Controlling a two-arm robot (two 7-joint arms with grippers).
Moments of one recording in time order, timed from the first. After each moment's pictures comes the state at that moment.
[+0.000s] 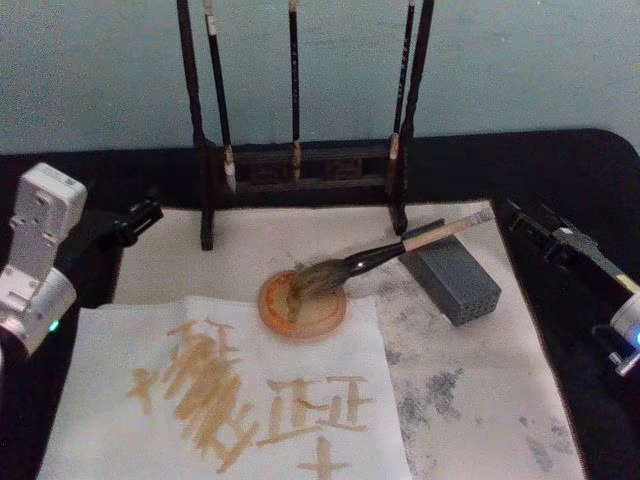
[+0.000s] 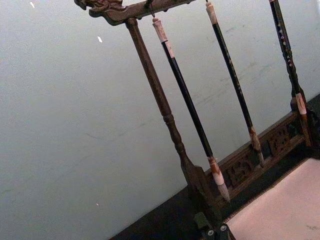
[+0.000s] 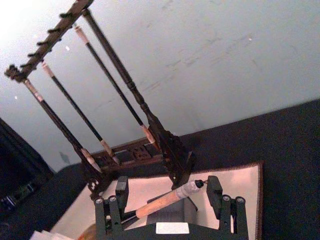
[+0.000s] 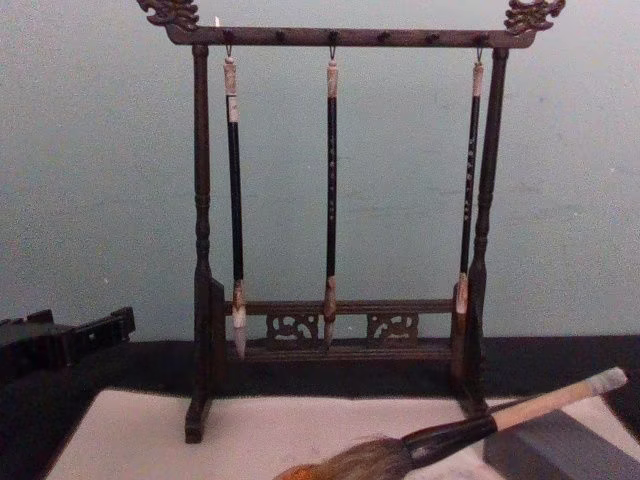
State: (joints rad) left arm -0.20 0.60 0.45 -1.41 -0.25 -0.12 0.03; right arm 0.05 0.50 -0.18 -1.41 1.00 0.06 0.48
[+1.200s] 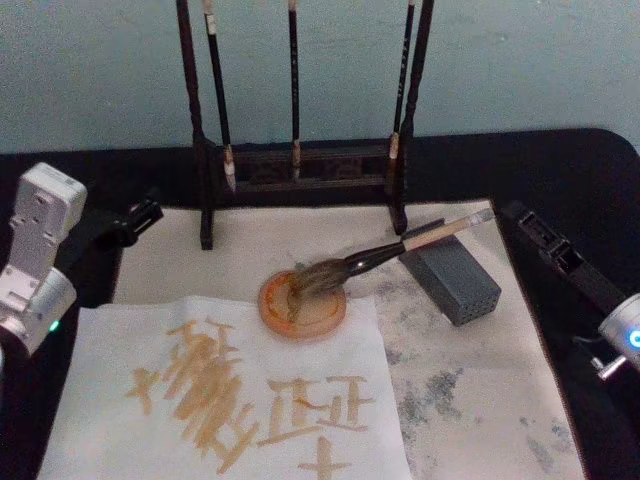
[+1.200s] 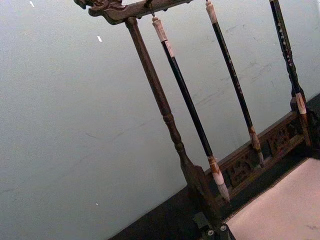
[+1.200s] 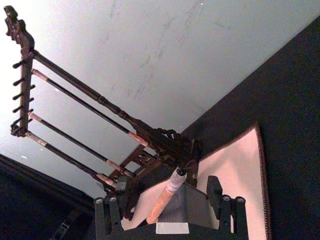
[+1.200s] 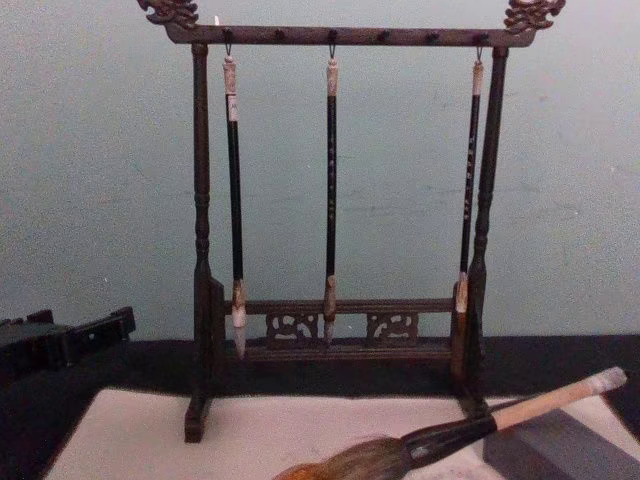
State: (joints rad) left arm -0.20 0.60 0.45 -1.41 -0.25 -0.12 0.03; right arm 0.13 0.45 -0.20 -1.22 1.32 0.21 0.54
